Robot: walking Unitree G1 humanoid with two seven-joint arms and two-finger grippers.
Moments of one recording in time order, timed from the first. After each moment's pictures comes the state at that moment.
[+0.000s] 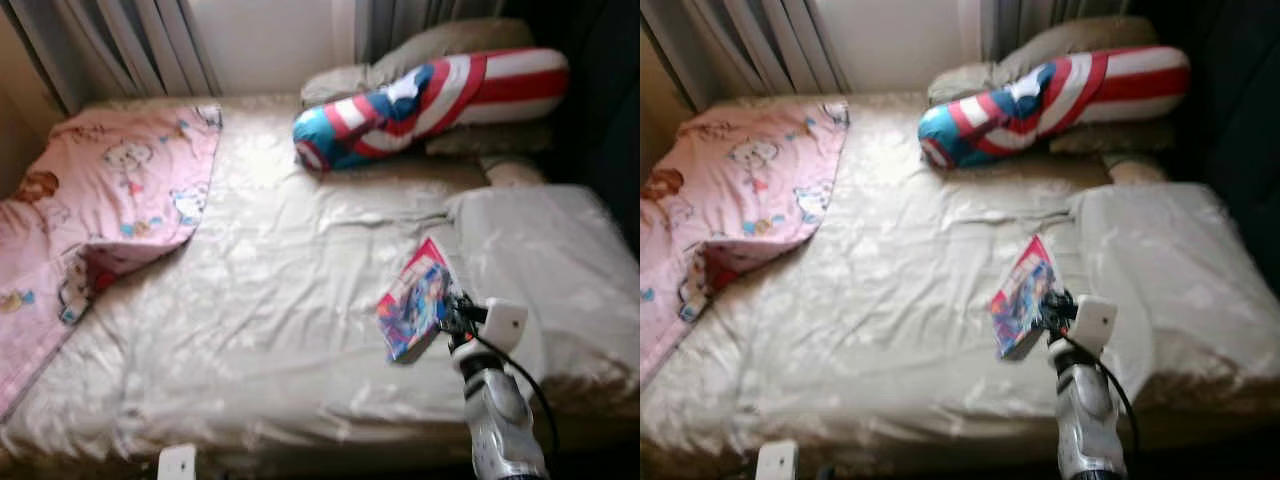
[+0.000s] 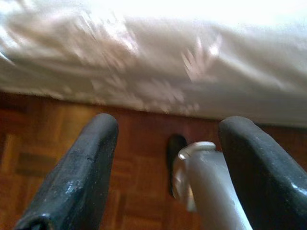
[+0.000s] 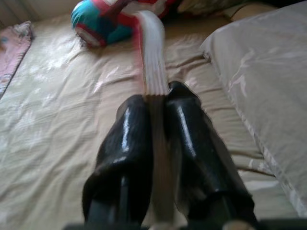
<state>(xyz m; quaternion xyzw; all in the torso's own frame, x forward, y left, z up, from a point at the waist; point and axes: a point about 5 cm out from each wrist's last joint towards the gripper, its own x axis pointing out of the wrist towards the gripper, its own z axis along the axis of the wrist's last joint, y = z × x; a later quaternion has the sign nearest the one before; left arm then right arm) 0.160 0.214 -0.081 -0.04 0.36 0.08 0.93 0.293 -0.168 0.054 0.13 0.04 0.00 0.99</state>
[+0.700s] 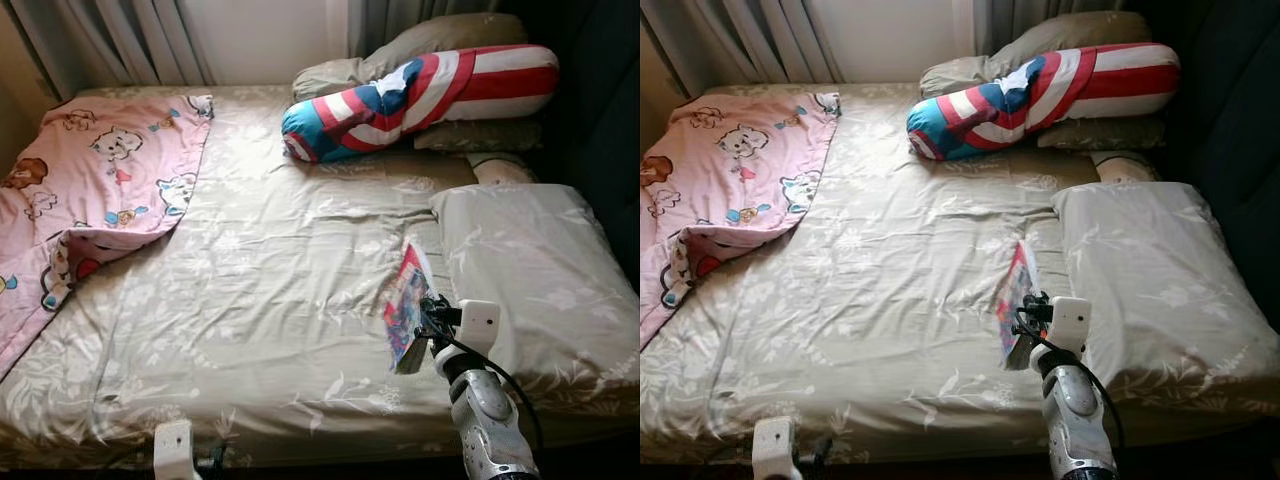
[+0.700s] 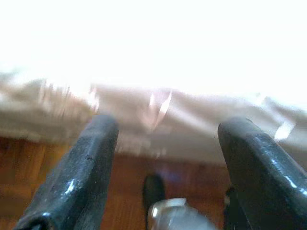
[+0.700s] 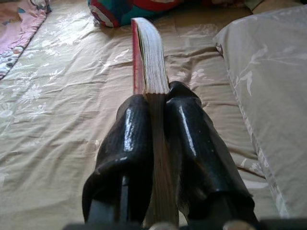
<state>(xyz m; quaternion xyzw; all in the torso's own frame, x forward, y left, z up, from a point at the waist) 0.200 0.214 -0.056 -0.05 0.27 0.07 0.96 0.293 -0.156 0.051 0.09 0.07 0.04 0.99</state>
